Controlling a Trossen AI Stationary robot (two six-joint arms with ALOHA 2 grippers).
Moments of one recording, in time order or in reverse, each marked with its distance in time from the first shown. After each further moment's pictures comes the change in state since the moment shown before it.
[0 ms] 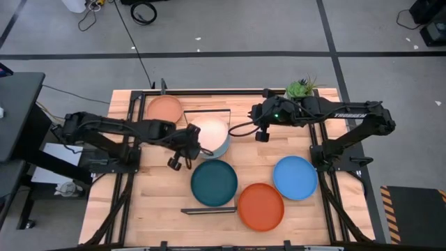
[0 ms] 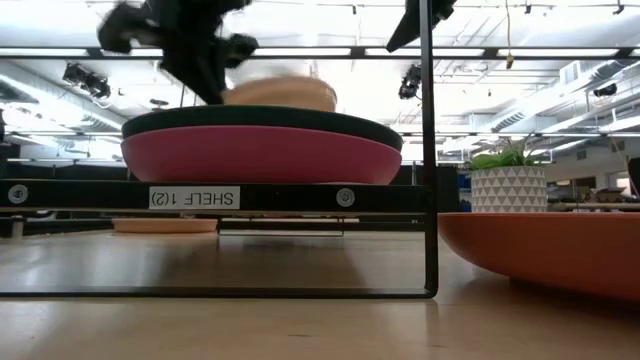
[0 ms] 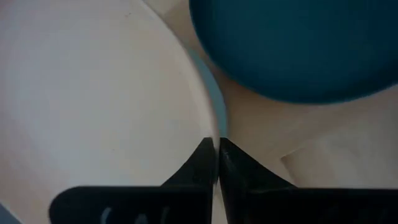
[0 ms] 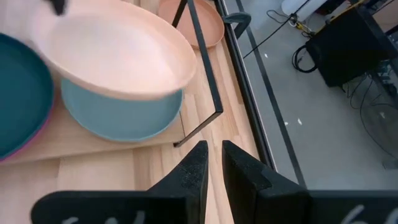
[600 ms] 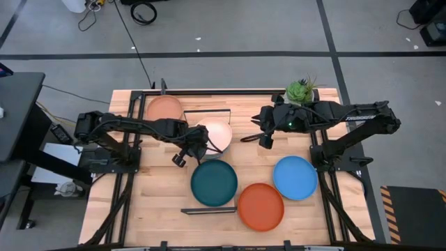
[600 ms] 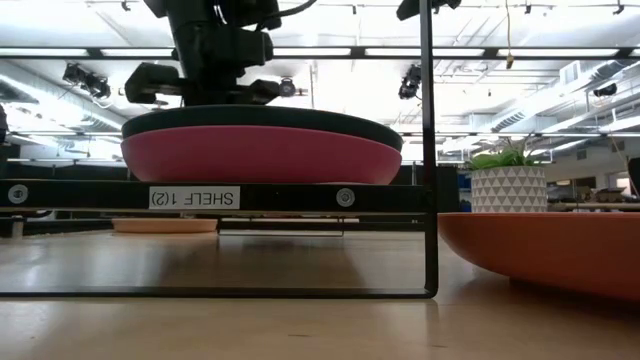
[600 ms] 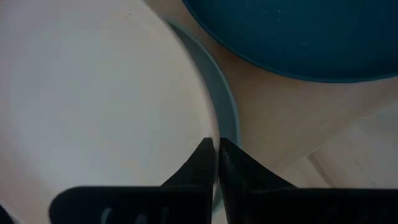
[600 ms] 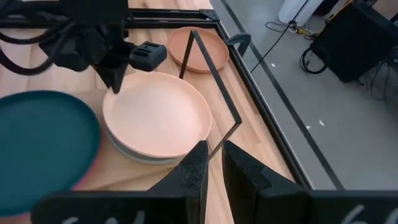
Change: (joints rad) left arm 0.088 0.160 -0.001 0.042 0.066 0.182; right arm 0.126 -0.069 0.000 -0.003 0.072 0.245
